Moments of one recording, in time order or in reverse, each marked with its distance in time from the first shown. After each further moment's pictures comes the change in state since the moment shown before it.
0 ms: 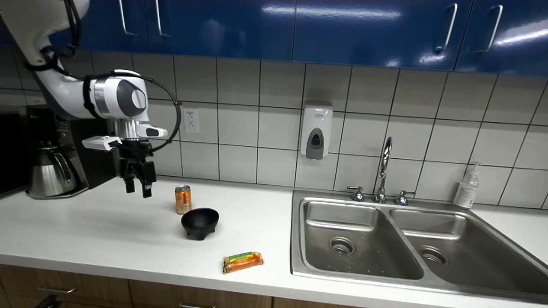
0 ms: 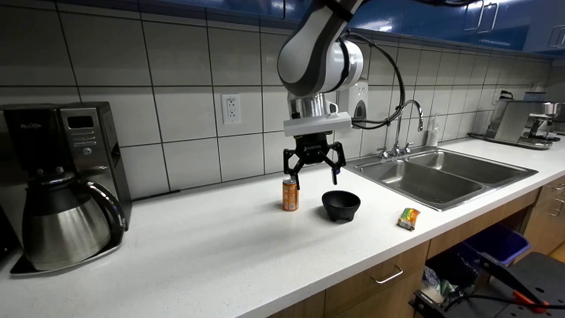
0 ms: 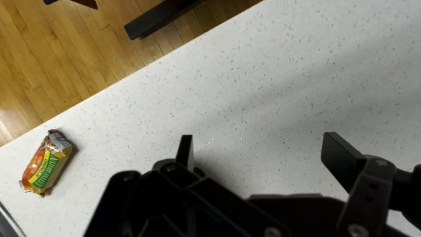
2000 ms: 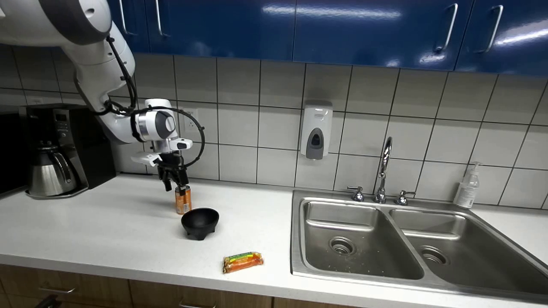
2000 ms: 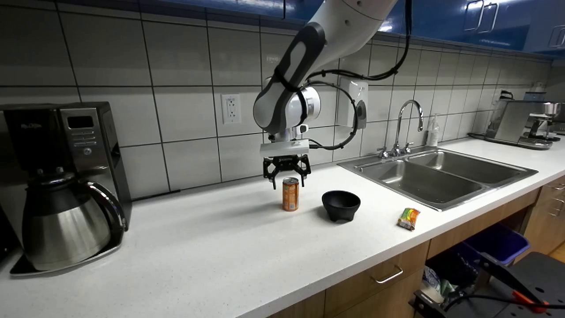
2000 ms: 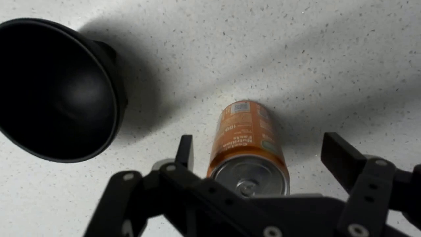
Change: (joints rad) arm 0.105 0.488 -0.168 0.569 0.002 0.061 0.001
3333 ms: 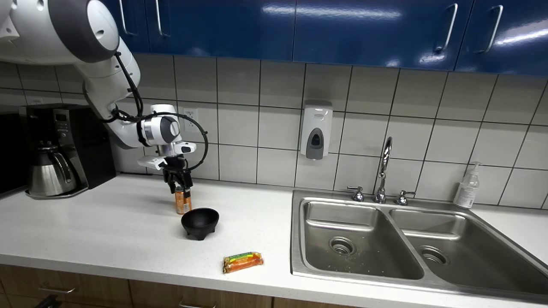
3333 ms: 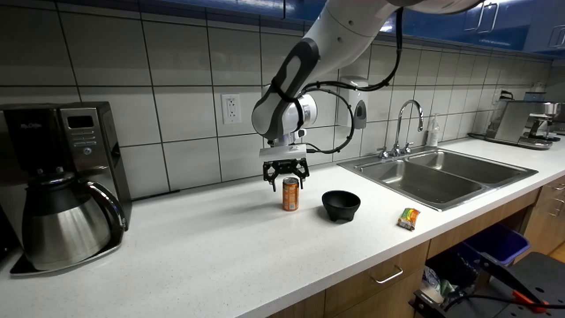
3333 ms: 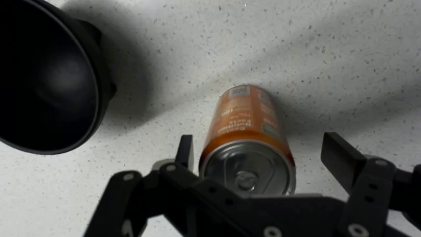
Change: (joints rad) arm 0.002 0.088 -0.019 0.107 0.008 -0.023 0.001
